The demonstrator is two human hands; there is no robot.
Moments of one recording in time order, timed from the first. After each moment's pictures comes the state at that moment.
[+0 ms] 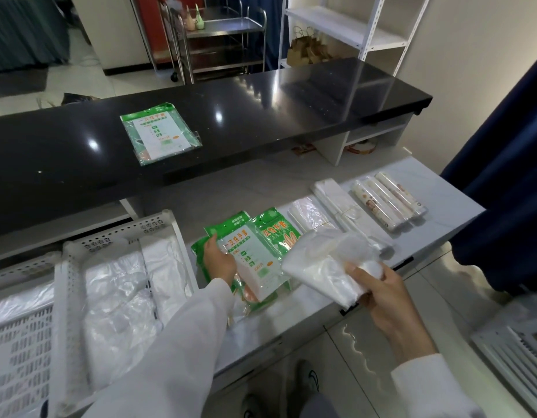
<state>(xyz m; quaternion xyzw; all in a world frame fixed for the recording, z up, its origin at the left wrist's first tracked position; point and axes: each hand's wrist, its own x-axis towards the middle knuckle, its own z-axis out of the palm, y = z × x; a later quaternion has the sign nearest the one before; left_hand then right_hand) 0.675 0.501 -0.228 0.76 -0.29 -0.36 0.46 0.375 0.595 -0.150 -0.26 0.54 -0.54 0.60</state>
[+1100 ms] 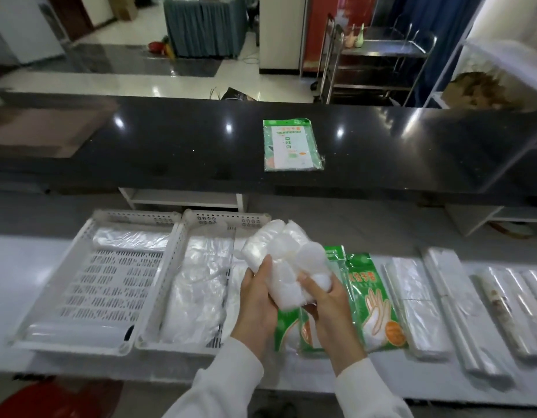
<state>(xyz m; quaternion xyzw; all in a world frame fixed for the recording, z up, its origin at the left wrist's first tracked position) 0.699 0.578 -0.128 0.40 0.07 -0.51 0.76 0.592 0.526 -0.159 -0.34 0.45 -0.38 0.73</state>
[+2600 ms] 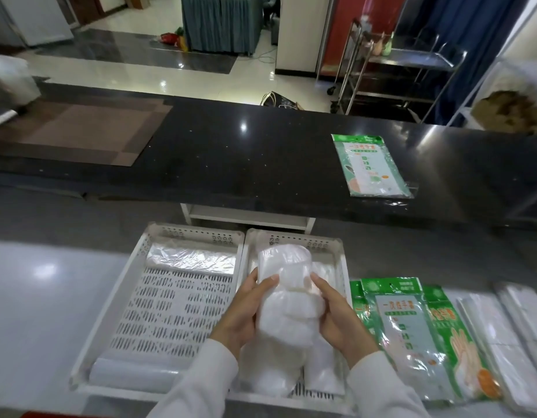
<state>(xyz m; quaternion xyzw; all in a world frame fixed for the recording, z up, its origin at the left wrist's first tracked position) 0.936 0.633 -0.186 0.49 -0.09 -0.60 0.63 0.774 0.534 -0.184 -0.31 0.41 -0.17 0.84</state>
